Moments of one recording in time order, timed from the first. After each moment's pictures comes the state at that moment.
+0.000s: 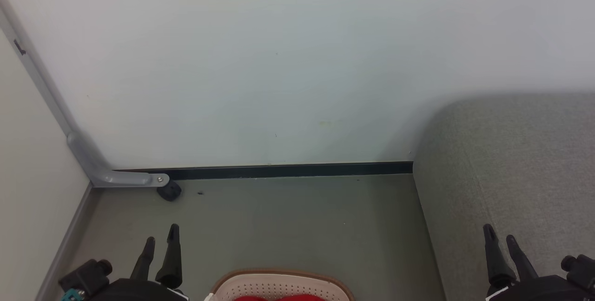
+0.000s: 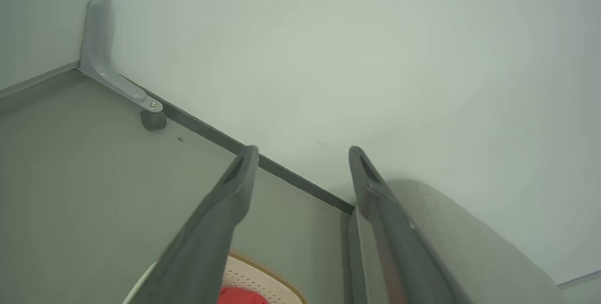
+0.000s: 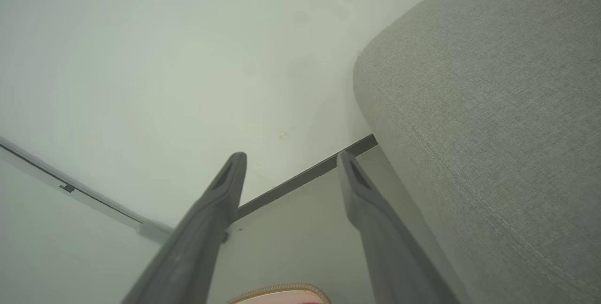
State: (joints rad) left arm -0.16 0.12 -0.17 0.37 -0.94 -0.02 -0.12; right arm -0.13 -0.21 0.15 0.37 0.85 0.05 -0.12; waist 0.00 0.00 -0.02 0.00
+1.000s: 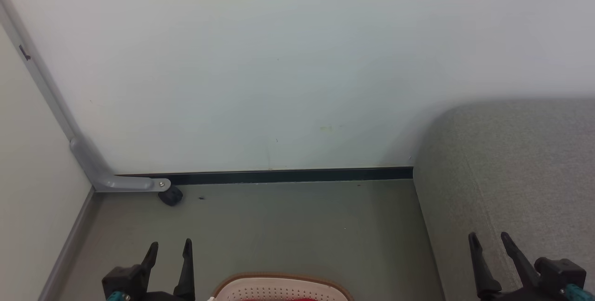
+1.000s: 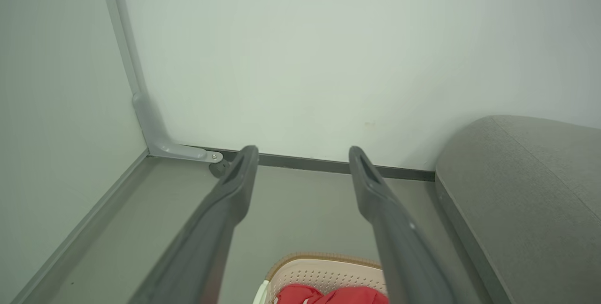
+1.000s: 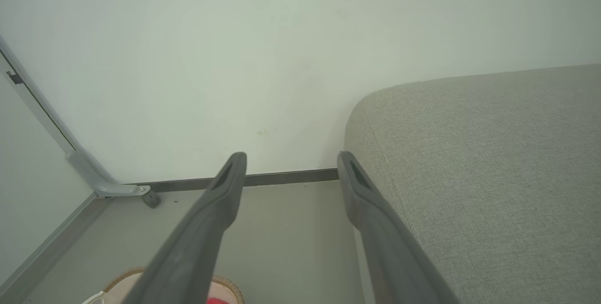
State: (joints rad) left arm -0.18 0.16 -0.28 0.48 -0.53 0.07 -0.23; right arm -0.13 -0.27 0.27 0.39 0.48 -0.01 -0.23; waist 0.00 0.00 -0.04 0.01
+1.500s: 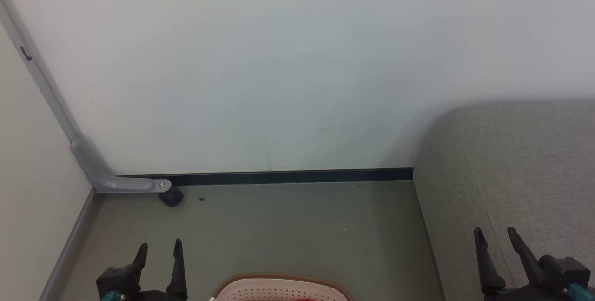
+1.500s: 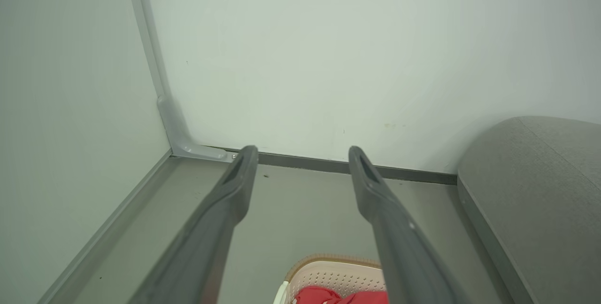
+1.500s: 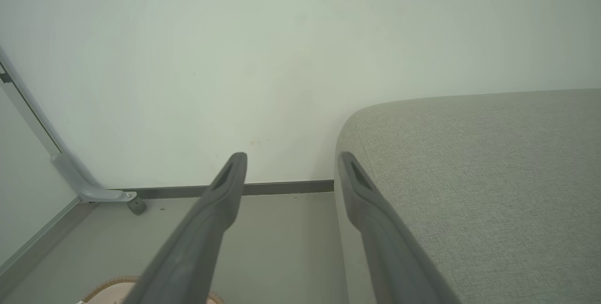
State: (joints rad) left arm -0.20 0.15 -0.25 0.54 -0.49 0.09 -0.25; right arm -0.13 -0.27 0.25 0.37 0.43 -0.04 -0.25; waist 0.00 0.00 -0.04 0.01
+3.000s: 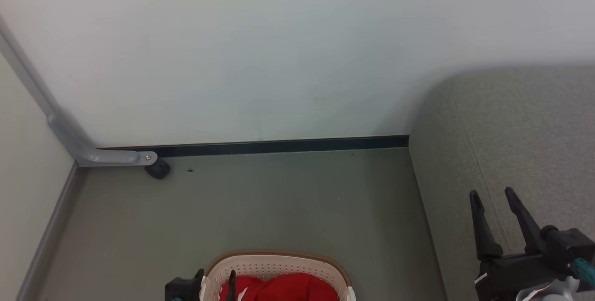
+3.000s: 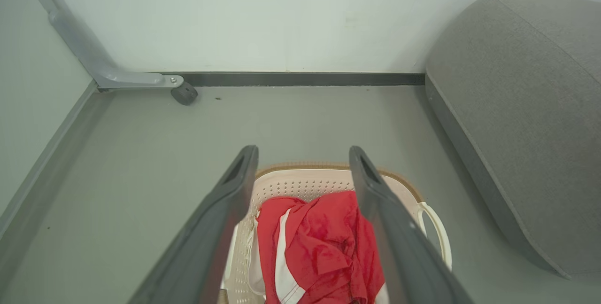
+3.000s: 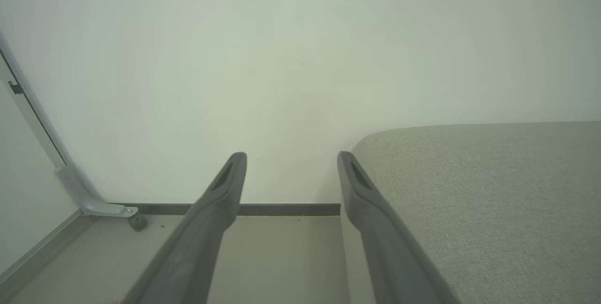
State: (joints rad) left arm -0.24 0.05 -0.39 0.73 -0.44 0.06 -0.22; right arm -0.18 -0.27 0.23 0.26 0.38 -0.03 -0.25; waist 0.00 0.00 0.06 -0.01
